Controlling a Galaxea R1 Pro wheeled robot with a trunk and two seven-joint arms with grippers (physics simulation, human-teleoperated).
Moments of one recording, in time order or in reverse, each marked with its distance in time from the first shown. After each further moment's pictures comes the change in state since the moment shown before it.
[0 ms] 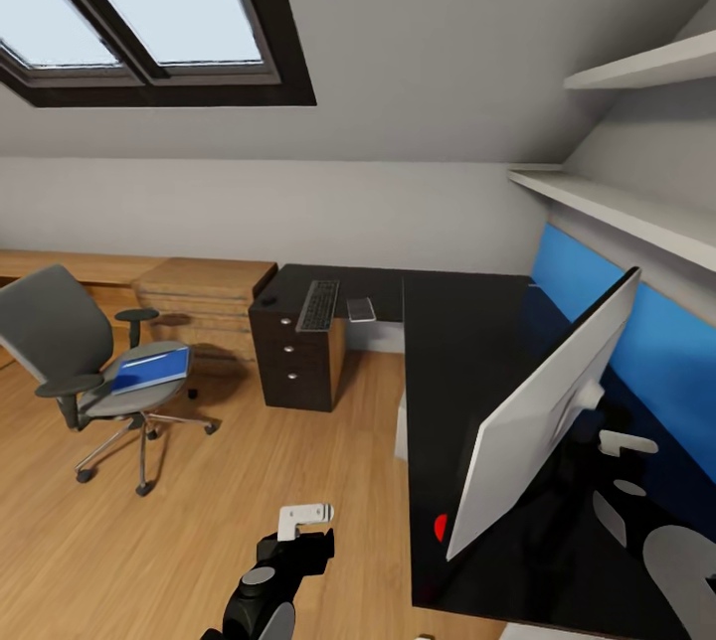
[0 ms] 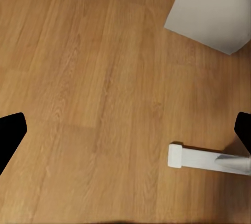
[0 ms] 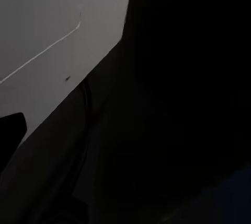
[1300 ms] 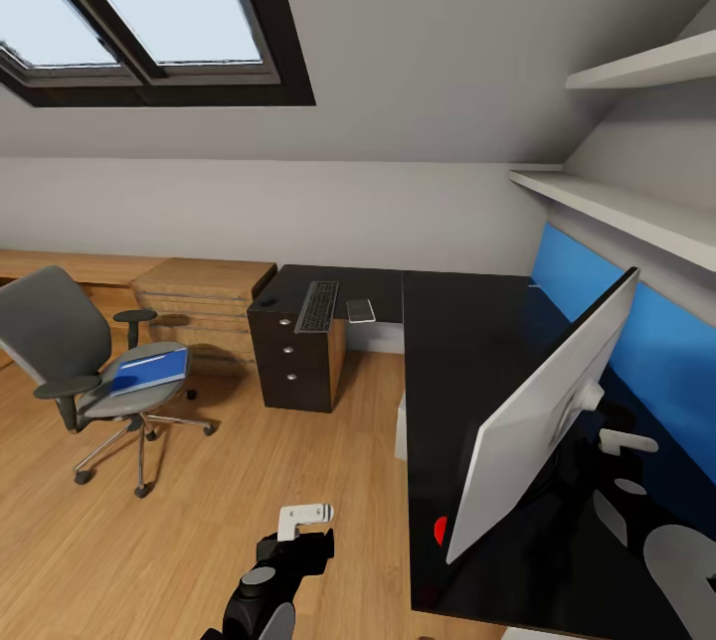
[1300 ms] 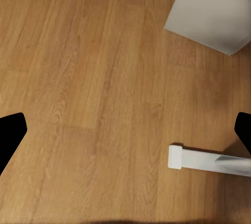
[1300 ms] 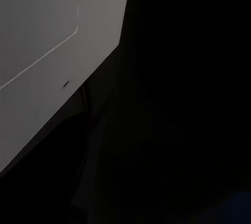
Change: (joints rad) left arm 0.000 0.000 0.000 0.001 -0.001 0.001 0.000; right arm 0.000 -0.001 -0.007 -0.008 0.005 0.009 0.004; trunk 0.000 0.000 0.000
